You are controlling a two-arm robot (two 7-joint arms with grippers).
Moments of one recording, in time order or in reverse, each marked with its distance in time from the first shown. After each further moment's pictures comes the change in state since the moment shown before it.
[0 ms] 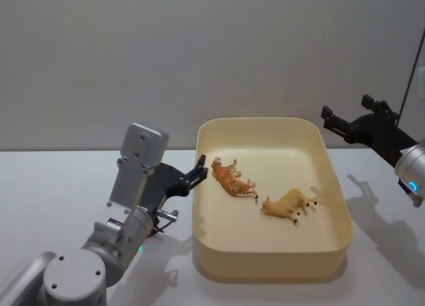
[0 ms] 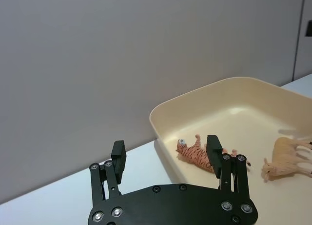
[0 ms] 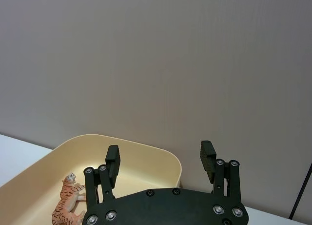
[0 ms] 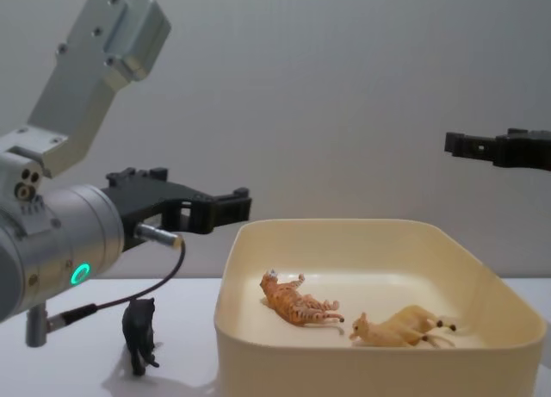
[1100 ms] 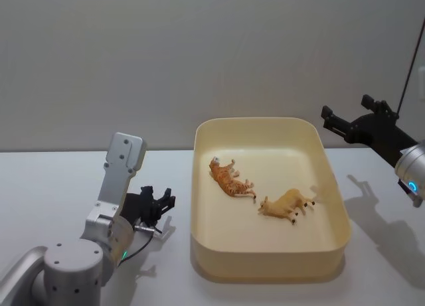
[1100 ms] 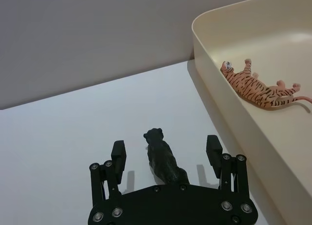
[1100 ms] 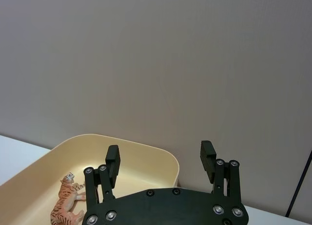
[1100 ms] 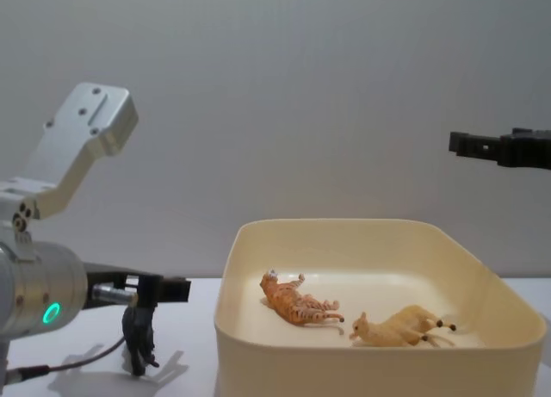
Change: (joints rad) left arm -0.023 -0.041 -0.051 0.057 -0.108 0.329 0.129; right arm -0.008 0.005 0.004 -0.010 0.003 0.002 -0.005
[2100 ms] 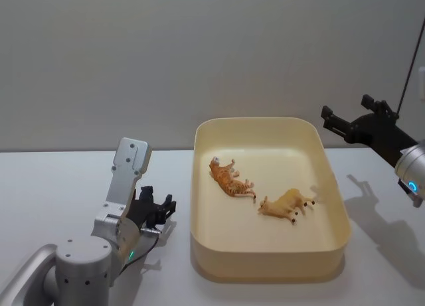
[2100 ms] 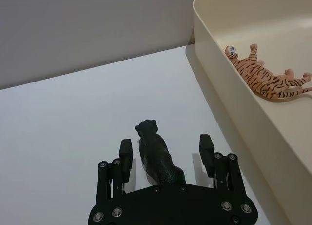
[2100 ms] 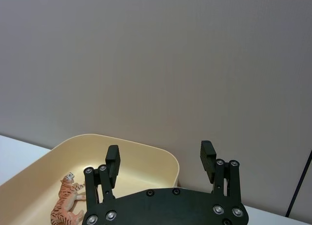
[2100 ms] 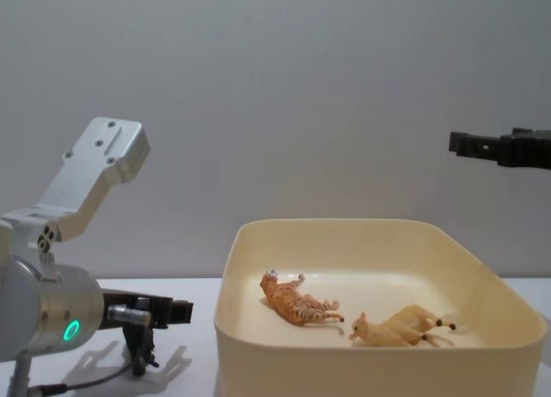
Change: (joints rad) left arm -0.038 -0.045 -0.004 0.097 -0.005 0.014 -0.020; right arm 0.000 0.000 0.000 -0.001 0.000 0.000 0.000
